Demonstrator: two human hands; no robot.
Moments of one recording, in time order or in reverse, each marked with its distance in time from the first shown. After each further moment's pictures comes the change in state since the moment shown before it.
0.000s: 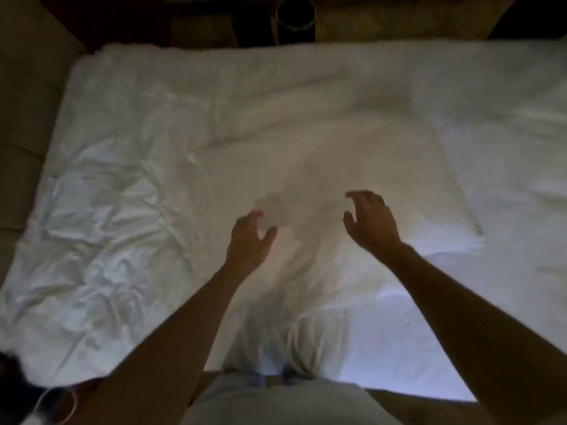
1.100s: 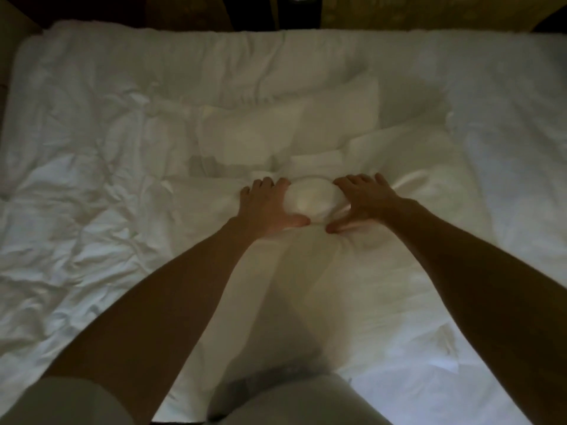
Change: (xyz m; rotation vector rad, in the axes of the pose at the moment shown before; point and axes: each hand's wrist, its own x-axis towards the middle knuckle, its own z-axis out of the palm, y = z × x) left_hand 0.242 0.073 0.017 0.524 -0.339 0.159; right_hand 0.246 0.026 0.026 -0.331 -0.653 -0.156
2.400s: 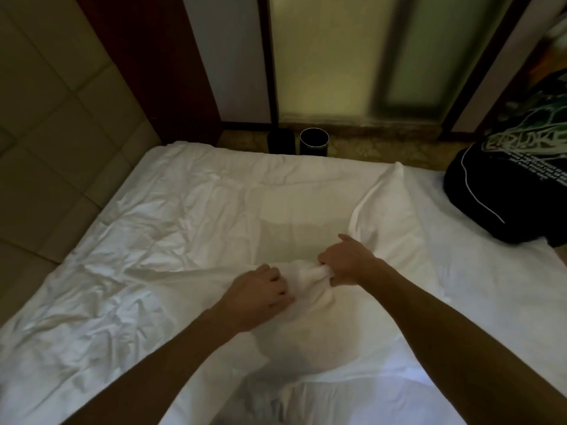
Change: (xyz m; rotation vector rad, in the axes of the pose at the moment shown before) left_hand -0.356 0.020 -0.001 0.130 0.479 0.494; right_hand -0.271 -0.127 0.001 -0.509 0.235 -0.296
